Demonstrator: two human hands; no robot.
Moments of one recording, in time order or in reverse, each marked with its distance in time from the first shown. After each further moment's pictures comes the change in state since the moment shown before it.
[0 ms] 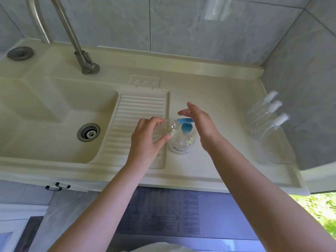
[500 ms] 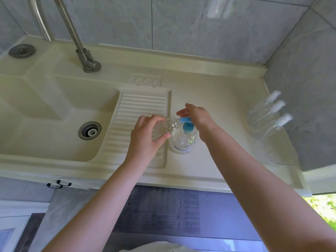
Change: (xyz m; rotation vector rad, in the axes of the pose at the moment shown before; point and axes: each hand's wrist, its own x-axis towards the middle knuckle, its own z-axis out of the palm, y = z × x) left_hand 0.004 -0.003 -0.005 0.006 0.005 0.029; right_hand 0.032 -0.003 0.009 -0.137 0.003 0.086
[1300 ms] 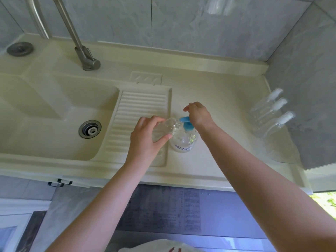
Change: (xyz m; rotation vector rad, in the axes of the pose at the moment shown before) left_hand -0.005 0.000 0.000 0.006 -0.001 -0.022; right_hand 0.007 0.003 0.004 -0.182 0.127 0.005
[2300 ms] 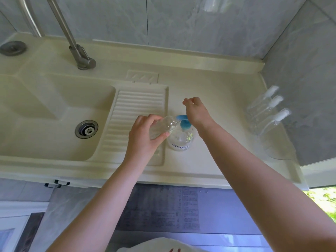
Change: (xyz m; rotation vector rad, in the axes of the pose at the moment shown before) left_hand 0.004 0.003 0.003 -0.033 -0.008 -0.031; right_hand -0.002 0.000 -0.001 0.014 0.018 -0.019
